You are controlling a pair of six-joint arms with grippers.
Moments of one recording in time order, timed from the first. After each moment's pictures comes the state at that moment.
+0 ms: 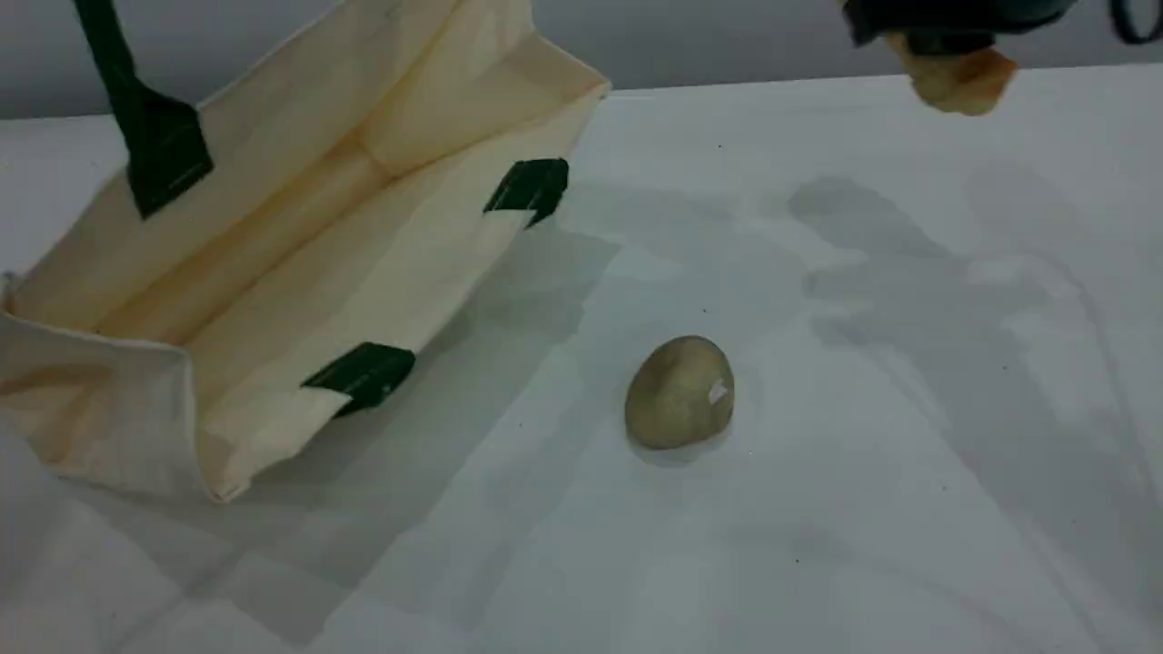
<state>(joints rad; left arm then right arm) -0.09 1.67 -1.72 -0.56 1.22 0.67 0.37 1.77 -0.93 1.62 -0.24 -1.57</state>
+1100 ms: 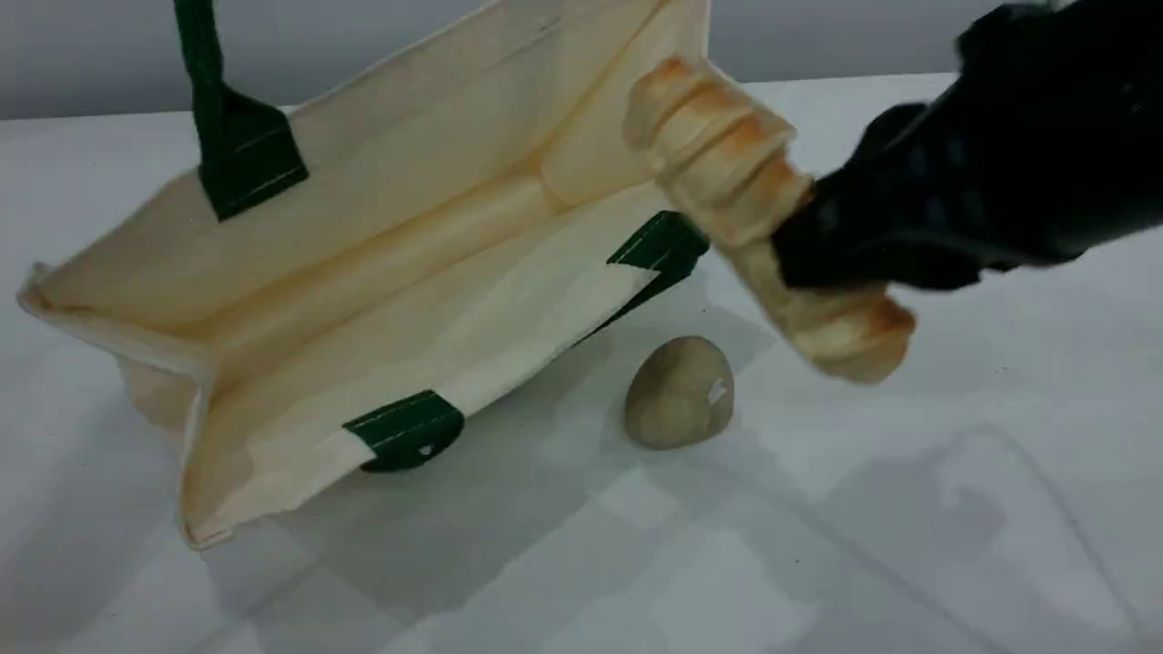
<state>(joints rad) -0.26 1.67 -1.76 -0.50 1.22 0.61 0.64 1.42 -0.52 1.75 0.17 -1.57</state>
